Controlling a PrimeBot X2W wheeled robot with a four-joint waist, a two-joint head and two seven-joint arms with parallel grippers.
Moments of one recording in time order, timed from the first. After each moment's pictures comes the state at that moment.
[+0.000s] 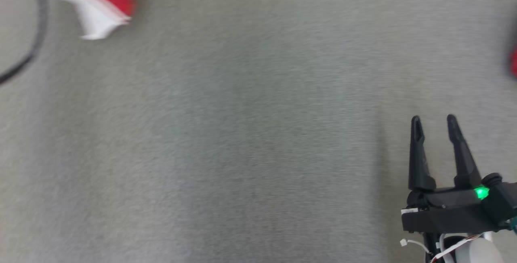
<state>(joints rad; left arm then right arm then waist) -1.51 0.42 -0.40 0.76 -0.33 -0.12 -0.15 -0.13 -0.05 -0.03 -0.06 0.20 0.13 -0.21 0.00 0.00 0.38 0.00</state>
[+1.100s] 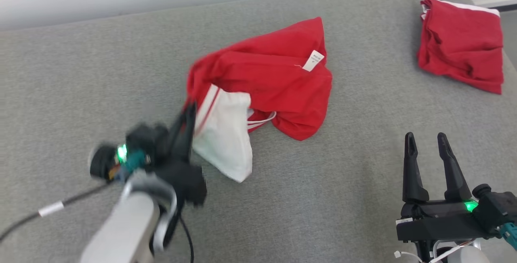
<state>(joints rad) -0.60 0.28 -0.55 0.32 -0.49 0.08 -0.11 -0.11 -0.05 -0.01 0.05 0.27 0.13 -0.26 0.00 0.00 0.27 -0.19</state>
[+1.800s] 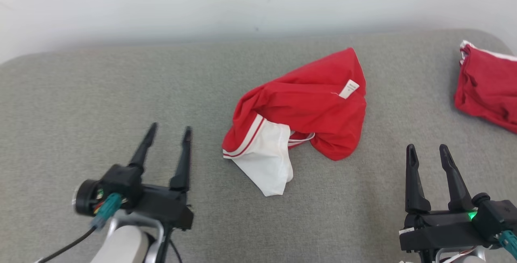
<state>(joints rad) -0.41 0.27 -0.46 0.28 -0.49 0.09 -0.26 -0.08 -0.05 -0.03 0.06 0.22 0.13 -0.25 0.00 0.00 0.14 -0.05</state>
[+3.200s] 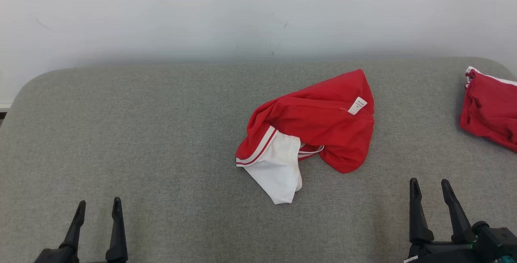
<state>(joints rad) 0.00 0.21 -0.02 0.15 -0.30 -0.03 -0.26 0.03 -0.05 -0.06 0.09 0.23 0.13 -0.24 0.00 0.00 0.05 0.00</state>
